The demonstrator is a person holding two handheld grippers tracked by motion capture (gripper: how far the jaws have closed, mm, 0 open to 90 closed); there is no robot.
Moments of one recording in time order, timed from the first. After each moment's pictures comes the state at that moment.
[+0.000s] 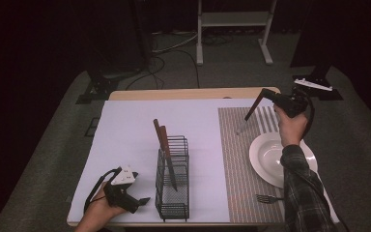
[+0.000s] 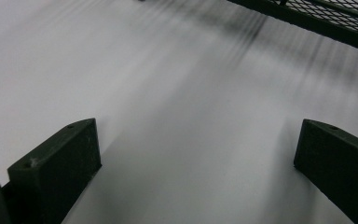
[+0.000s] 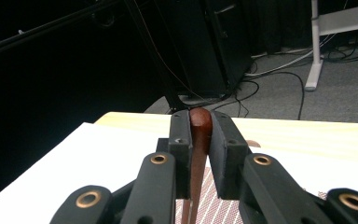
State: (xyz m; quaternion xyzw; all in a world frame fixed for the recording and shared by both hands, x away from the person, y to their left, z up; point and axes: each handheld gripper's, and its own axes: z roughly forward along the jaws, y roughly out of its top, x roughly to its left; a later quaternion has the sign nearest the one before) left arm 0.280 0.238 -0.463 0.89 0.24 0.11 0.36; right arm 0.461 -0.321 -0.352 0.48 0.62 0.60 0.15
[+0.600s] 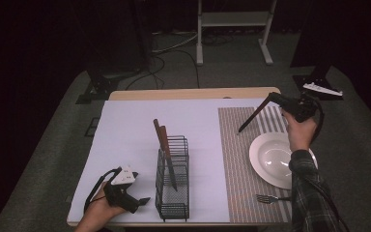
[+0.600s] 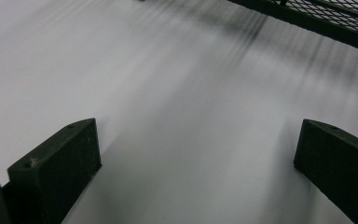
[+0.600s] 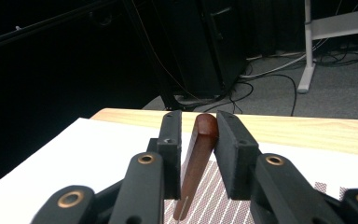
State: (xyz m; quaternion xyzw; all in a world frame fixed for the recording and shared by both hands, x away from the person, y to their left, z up) left arm 0.280 0.238 -0.463 0.89 0.24 0.11 0.36; right arm 0.446 -0.343 -0.357 0.48 0.62 0.60 0.16
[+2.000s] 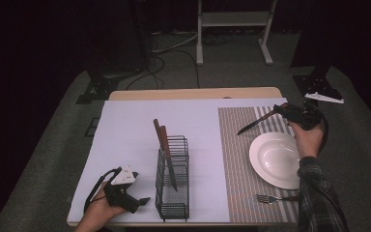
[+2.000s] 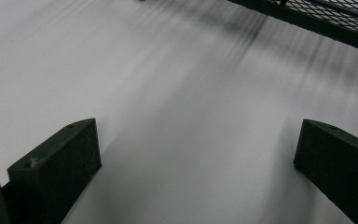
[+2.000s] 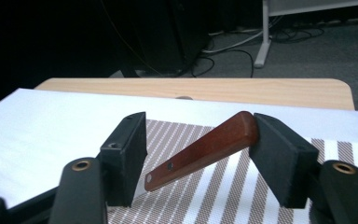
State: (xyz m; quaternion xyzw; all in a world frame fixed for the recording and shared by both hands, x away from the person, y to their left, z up) left arm 0.280 0.238 -0.463 0.89 0.24 0.11 0.36; right arm 0.444 -0.367 -0.391 0.52 0.64 0.52 0.20
